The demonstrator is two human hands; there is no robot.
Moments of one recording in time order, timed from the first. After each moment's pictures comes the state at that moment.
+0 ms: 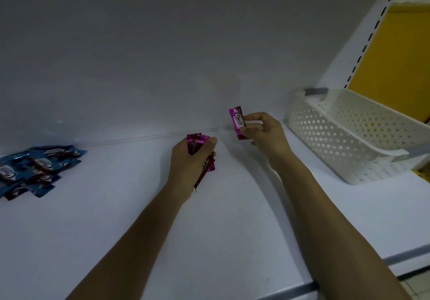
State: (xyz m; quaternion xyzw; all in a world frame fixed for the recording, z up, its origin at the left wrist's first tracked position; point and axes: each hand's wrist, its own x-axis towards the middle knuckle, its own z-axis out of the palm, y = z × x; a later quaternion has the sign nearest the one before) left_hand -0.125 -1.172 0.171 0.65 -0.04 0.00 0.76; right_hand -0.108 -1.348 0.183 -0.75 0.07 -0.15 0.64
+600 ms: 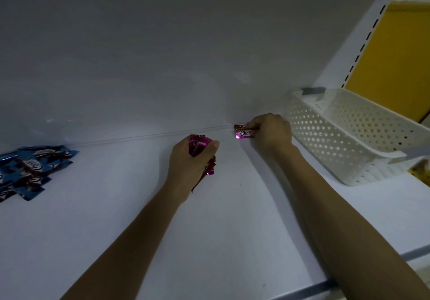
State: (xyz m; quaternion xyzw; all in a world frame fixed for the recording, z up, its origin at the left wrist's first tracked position) left_hand -0.118 -1.176 0.164 0.69 -0.06 0.00 0.72; right_hand -0.065 -1.382 0.169 -0.97 0.10 -0.17 0.13
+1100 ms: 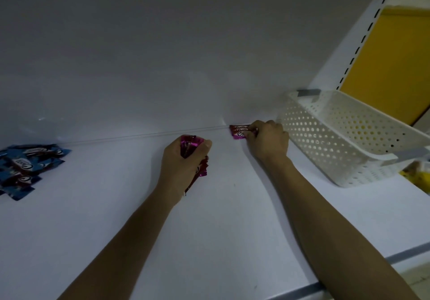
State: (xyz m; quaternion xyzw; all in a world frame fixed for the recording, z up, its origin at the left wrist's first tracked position) left_hand -0.125 -1.175 0.168 0.66 -0.05 0.01 0.75; right_hand -0.073 -1.382 0.148 -0.95 0.16 -0.22 0.13
